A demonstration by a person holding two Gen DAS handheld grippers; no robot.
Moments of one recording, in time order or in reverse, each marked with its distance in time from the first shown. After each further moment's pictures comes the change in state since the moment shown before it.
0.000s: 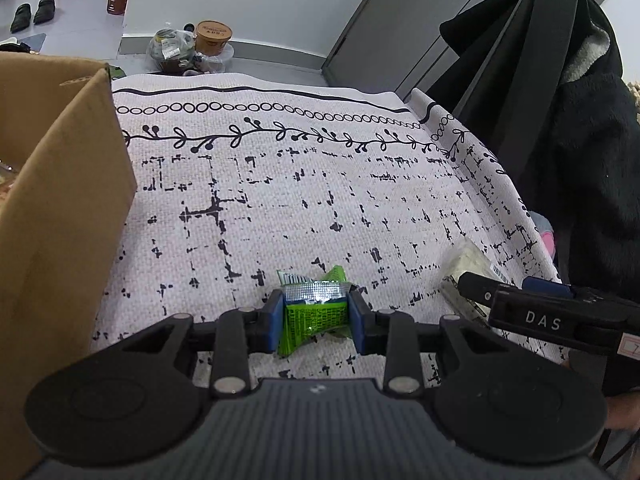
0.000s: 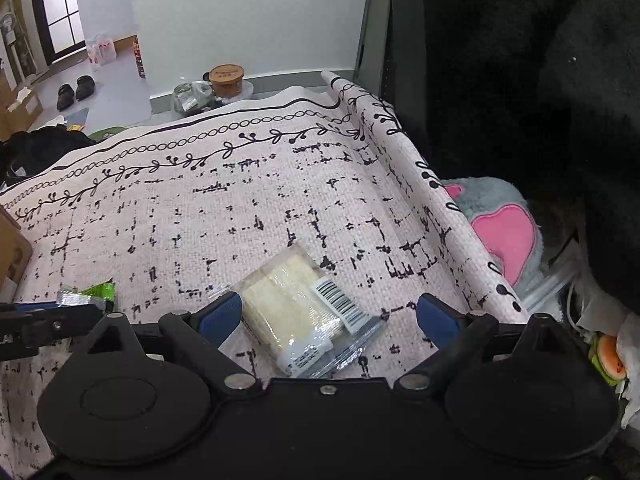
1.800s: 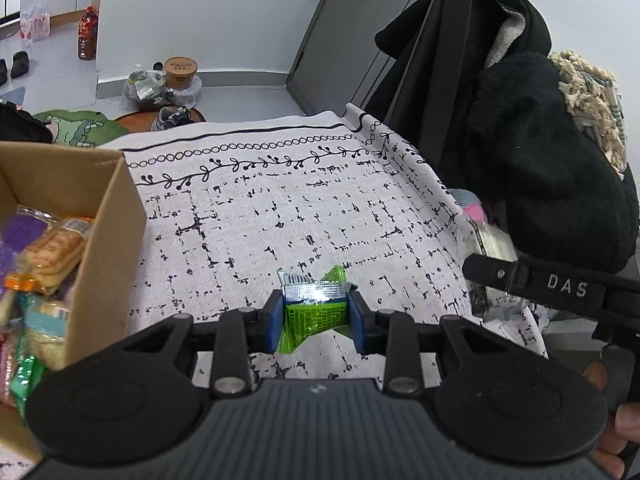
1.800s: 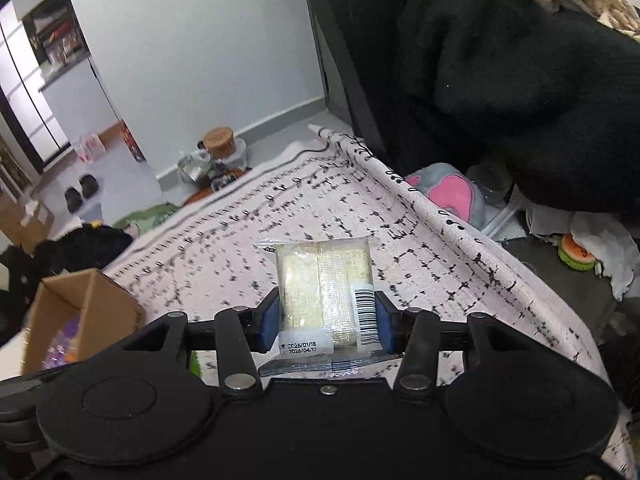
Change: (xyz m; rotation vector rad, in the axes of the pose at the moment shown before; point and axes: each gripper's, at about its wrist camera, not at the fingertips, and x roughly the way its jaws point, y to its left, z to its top) left arm -0.091 -0.043 -0.013 0.155 -0.023 -0.016; right arm -0.138 0.012 -0.022 0.336 -0.078 0.071
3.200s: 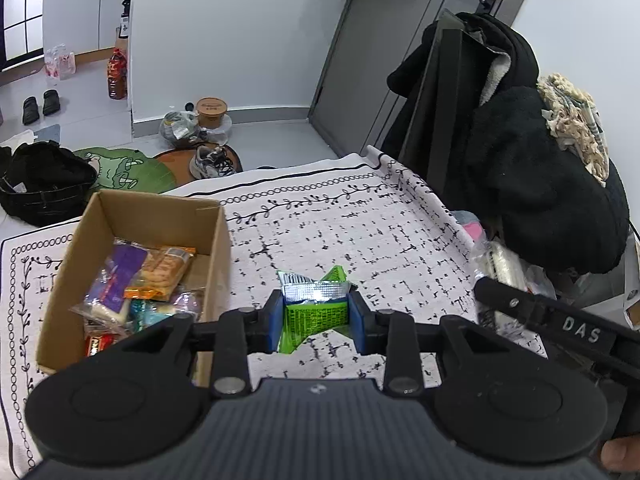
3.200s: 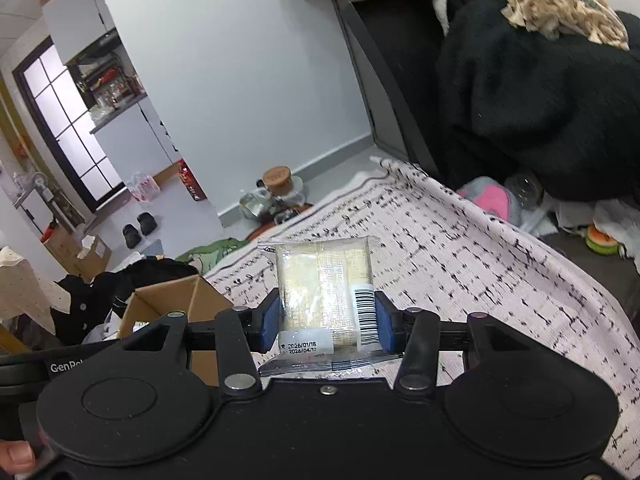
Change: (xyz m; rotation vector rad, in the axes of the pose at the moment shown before) left arm -0.108 0.018 -0.005 0.038 -0.079 0.086; right arm -0.061 0.027 -0.031 0.024 -0.123 0.161
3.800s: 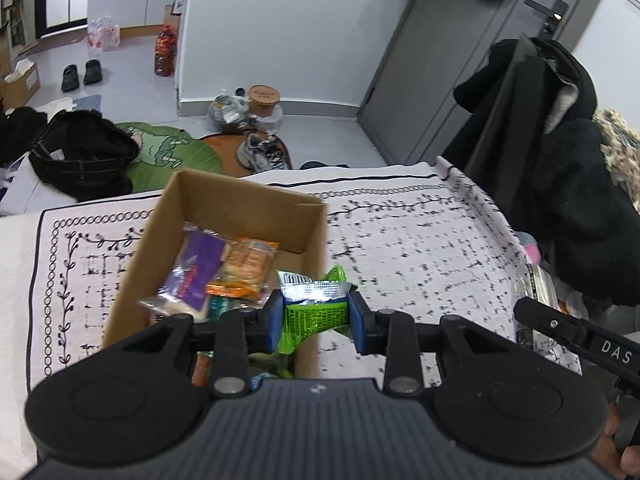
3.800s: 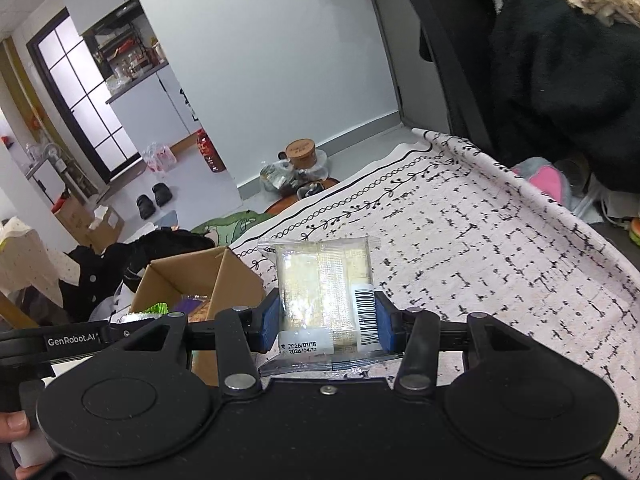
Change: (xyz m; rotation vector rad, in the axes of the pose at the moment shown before) left arm 0.009 0.084 0.004 -0.116 0.014 0.074; right arm 0.040 0.044 -0.011 -0.050 0.081 0.027
